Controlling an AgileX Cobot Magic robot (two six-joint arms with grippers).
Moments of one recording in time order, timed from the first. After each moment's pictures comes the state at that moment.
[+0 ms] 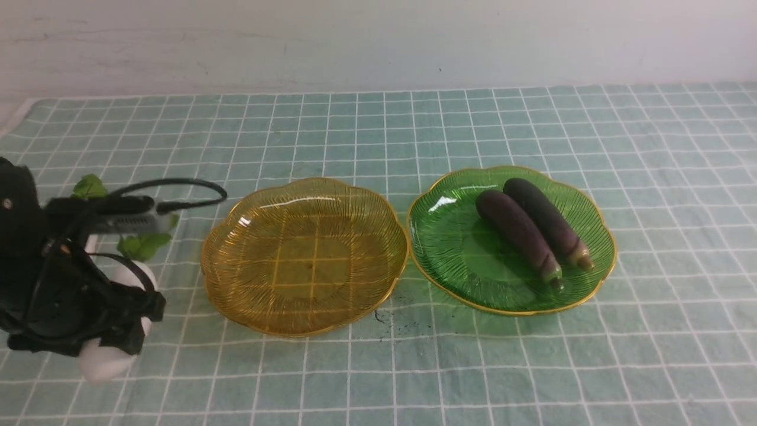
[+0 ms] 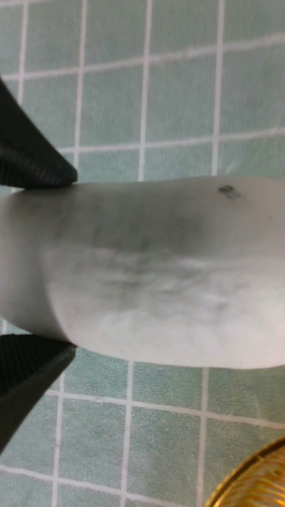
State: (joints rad) right arm 0.26 0.13 -0.36 0.10 0.54 -0.16; left arm -0.05 1.40 -0.92 0.06 0.92 -0.15
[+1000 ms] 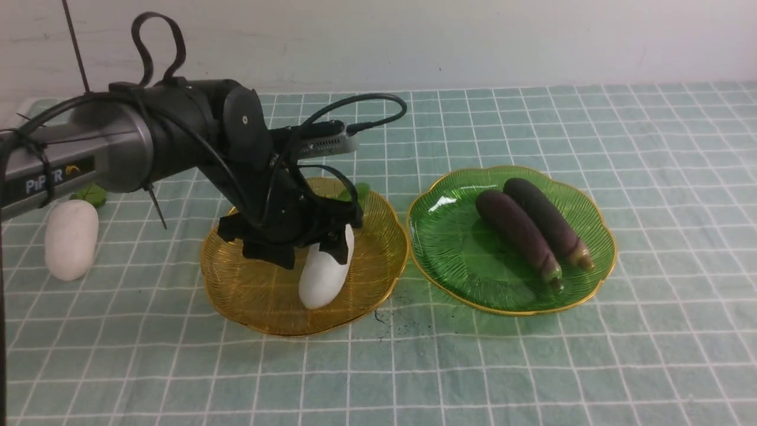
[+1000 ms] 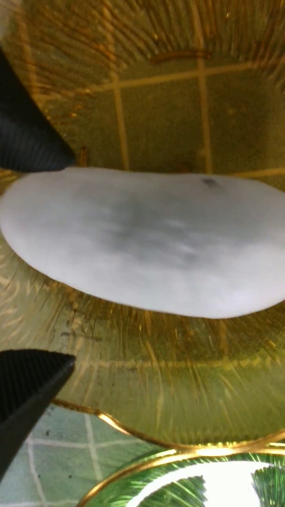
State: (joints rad) right arm 0.26 0.13 -0.36 0.06 0.55 -0.17; left arm -0.36 1.89 -1.42 -0.21 0.82 -0.20
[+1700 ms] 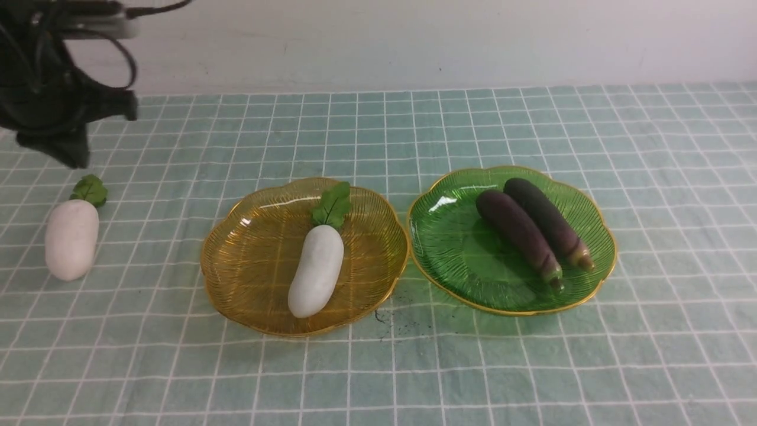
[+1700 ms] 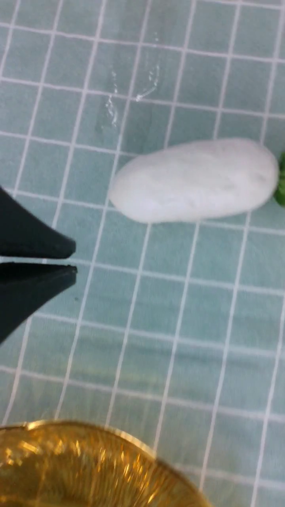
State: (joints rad) right arm 0.26 0.13 -0.36 0.06 0.55 -0.17; left arm 0.12 1.87 -1.77 0.11 1.23 -0.15
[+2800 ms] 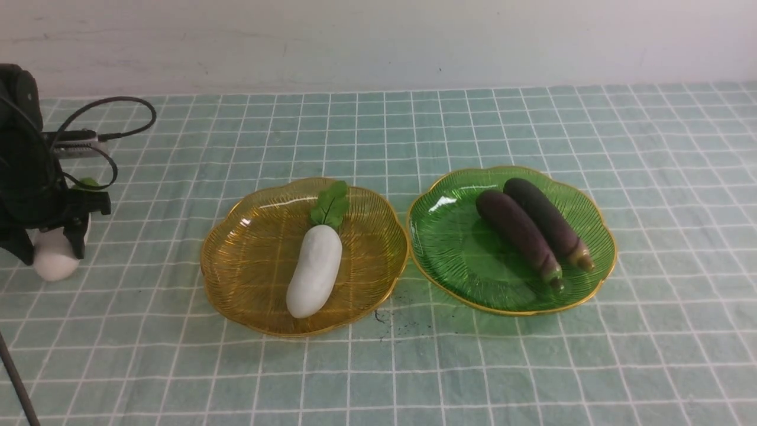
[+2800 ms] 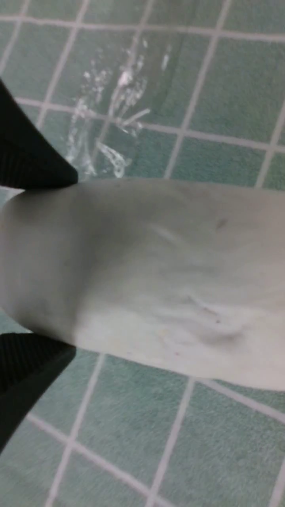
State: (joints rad) right arm 0.26 0.13 -0.36 0.05 0.55 -0.17; left arm 0.22 2.13 -1.78 0.19 1.16 -0.18
